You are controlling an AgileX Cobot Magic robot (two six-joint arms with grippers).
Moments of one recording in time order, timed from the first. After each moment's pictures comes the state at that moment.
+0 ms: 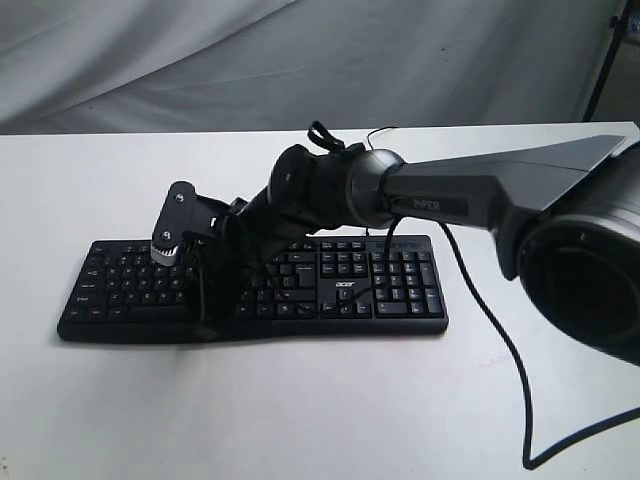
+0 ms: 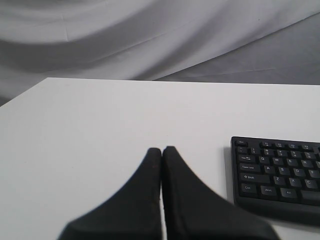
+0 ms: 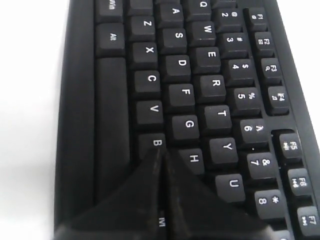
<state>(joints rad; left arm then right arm) 0.05 0.00 -0.01 0.06 0.28 -0.02 0.58 2.36 -1.74 0.75 0.57 -1.35</state>
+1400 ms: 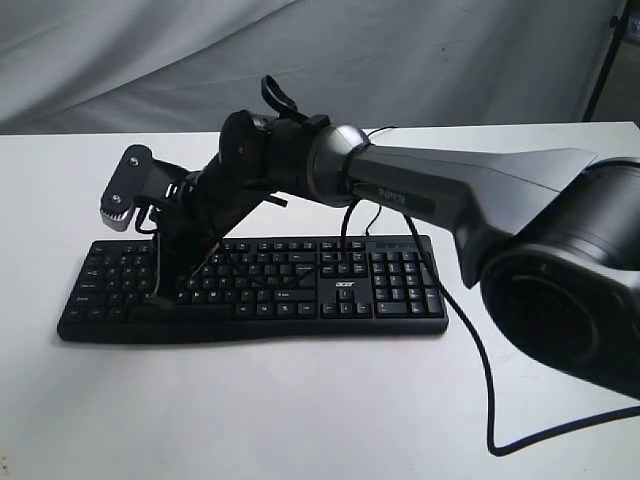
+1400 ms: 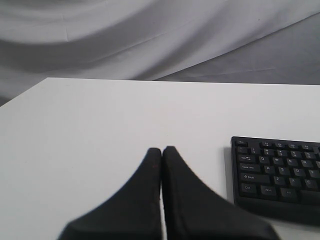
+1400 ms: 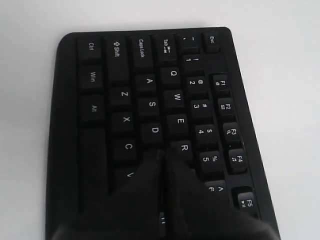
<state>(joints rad) 0.05 0.00 -0.01 0.06 0.28 -0.02 0.63 2.42 -2.01 0.50 0.69 -1.02</state>
